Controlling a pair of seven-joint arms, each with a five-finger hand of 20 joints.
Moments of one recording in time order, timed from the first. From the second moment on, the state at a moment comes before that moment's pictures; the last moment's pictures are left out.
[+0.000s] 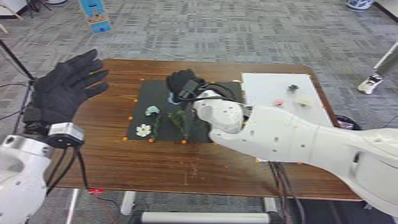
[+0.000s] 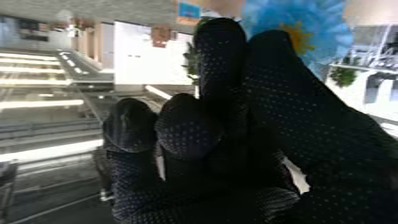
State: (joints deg) left arm 120.1 -46.6 -106.0 -124.2 36.3 1.4 8.0; right arm -26.9 -69.6 -3.1 -75.9 -118.4 15.5 23.0
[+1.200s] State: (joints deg) left arm 117.9 -45.8 -104.5 -123.4 36.2 0.3 7.6; right arm -28.3 -71.6 -5.1 -74.7 -124.4 8.1 28.5
